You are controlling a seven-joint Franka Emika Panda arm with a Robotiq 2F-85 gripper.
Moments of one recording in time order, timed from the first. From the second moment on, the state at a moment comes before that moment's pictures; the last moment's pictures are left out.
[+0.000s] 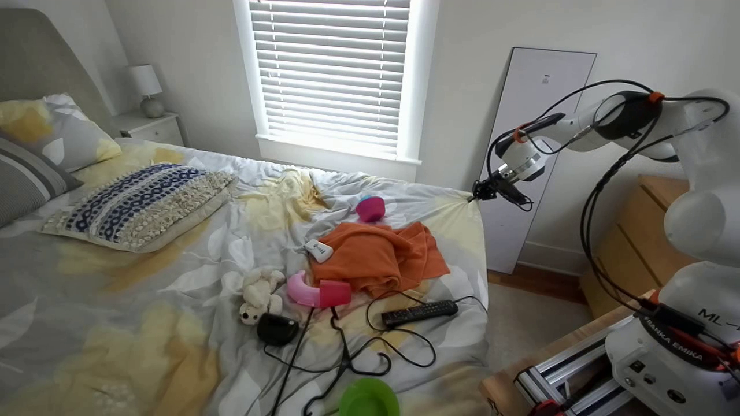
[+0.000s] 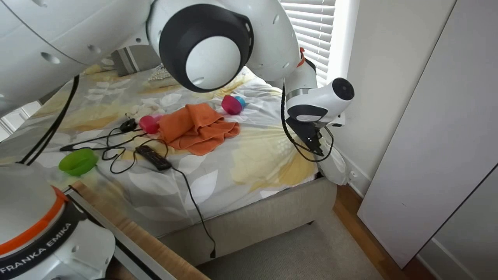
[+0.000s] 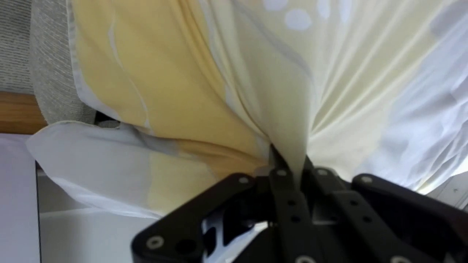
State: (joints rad) arm -0.62 1.20 0.34 -1.31 0.54 2.57 -0.65
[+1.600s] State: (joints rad) arm -0.87 0.97 0.66 -1.88 0.44 3.01 -1.27
